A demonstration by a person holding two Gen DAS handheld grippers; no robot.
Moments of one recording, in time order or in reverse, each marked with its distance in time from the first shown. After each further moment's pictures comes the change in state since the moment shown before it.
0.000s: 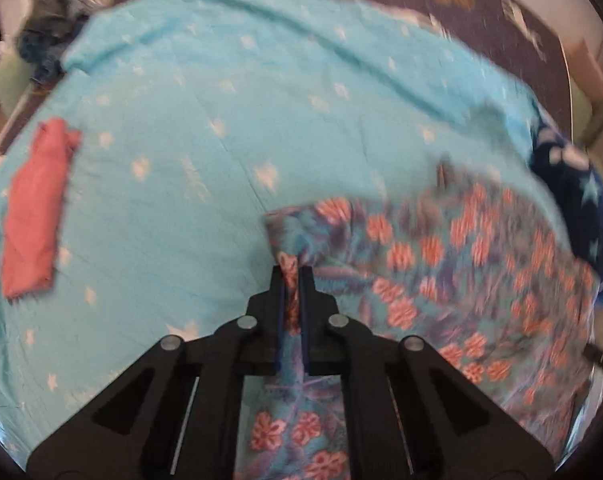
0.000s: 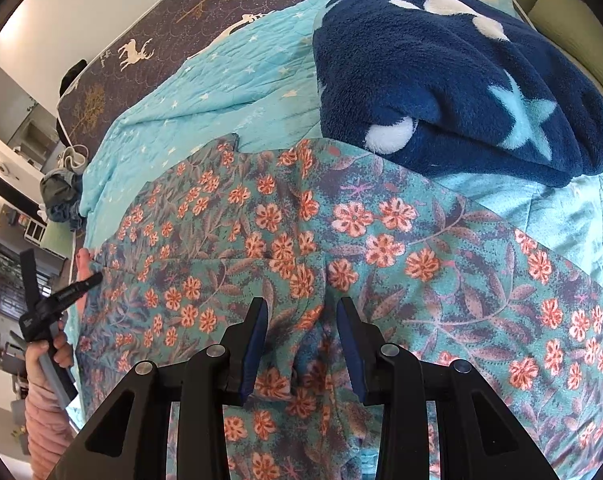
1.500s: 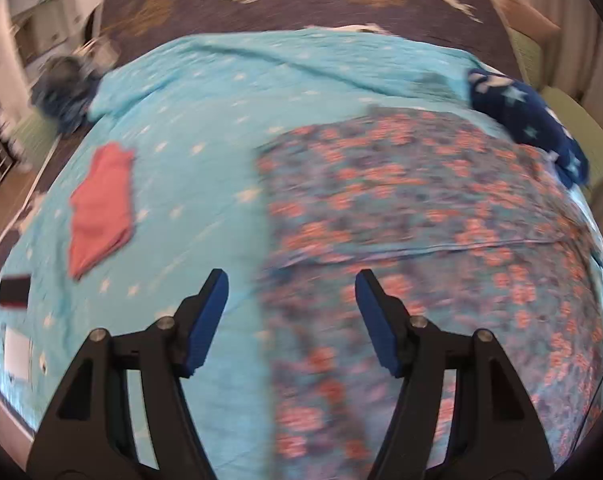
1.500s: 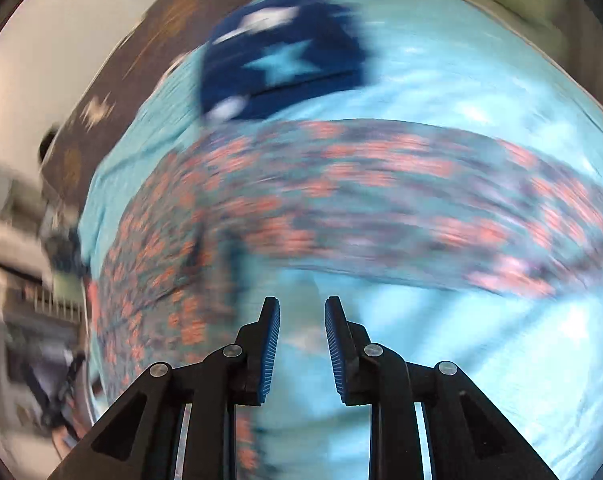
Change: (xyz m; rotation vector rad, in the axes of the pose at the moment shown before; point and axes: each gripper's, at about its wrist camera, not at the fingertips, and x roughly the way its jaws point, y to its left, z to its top) left arm -0.131 -0.006 -0.128 0.263 -0.089 0.004; right arm -0.113 -0.129 -0.124 0.391 -0.064 -0.001
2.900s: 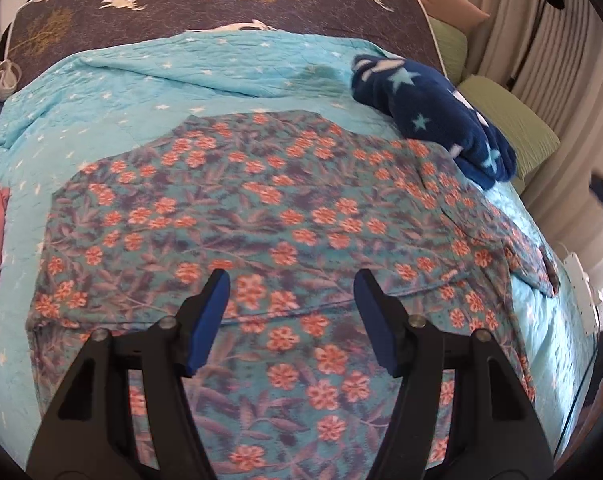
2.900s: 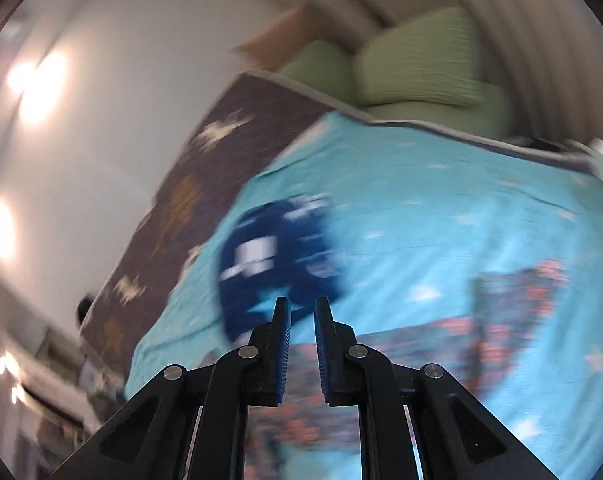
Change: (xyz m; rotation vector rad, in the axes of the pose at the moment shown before) left arm 0.039 -0.142 0.038 0.030 -0.002 -0.264; right arm -0.072 0.053 0.050 0.012 -0.503 0.227
